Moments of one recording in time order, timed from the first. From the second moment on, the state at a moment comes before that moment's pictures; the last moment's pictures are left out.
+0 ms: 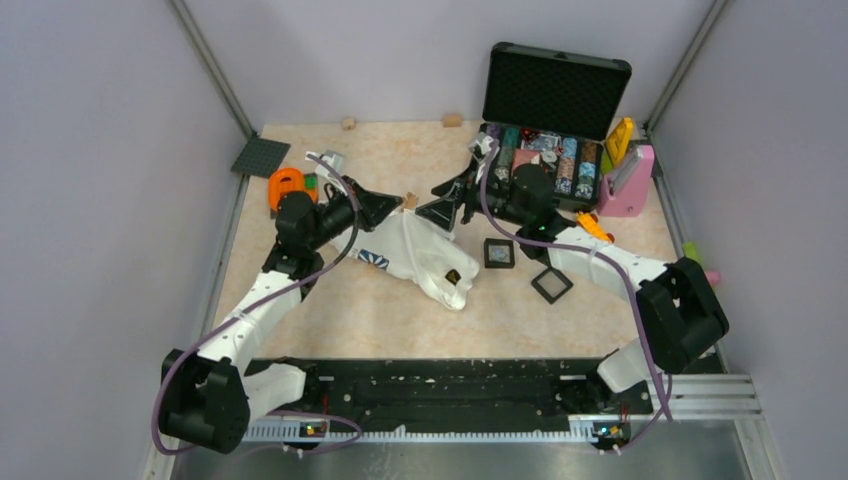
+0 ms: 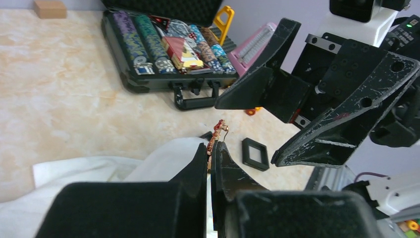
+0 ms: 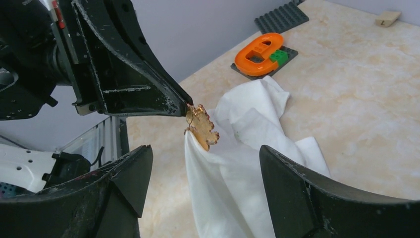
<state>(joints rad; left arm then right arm) -0.26 1.11 0.71 0.44 0.58 -0.55 0.60 1.51 0.98 0.54 -0.57 0.40</state>
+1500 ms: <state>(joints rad) -0.31 1.20 1.23 -0.65 0.19 -0.34 0.72 1.55 0.90 0.72 -0.37 0.44</state>
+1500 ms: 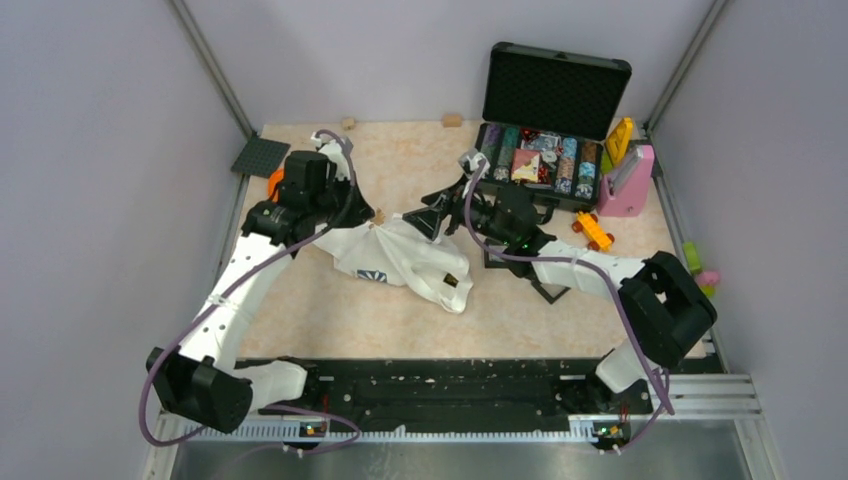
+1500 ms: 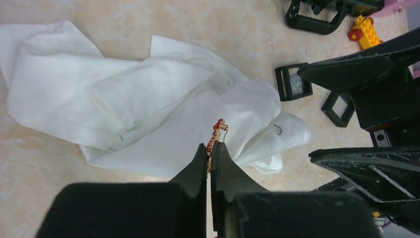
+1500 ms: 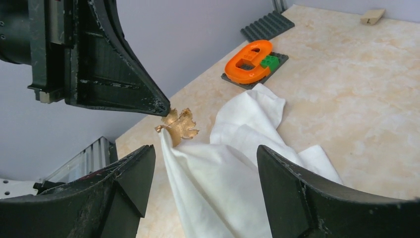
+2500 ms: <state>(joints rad) -0.28 1.29 1.27 -0.75 0.43 -0.41 0.82 1.68 0.82 0.92 -0.22 0.58</state>
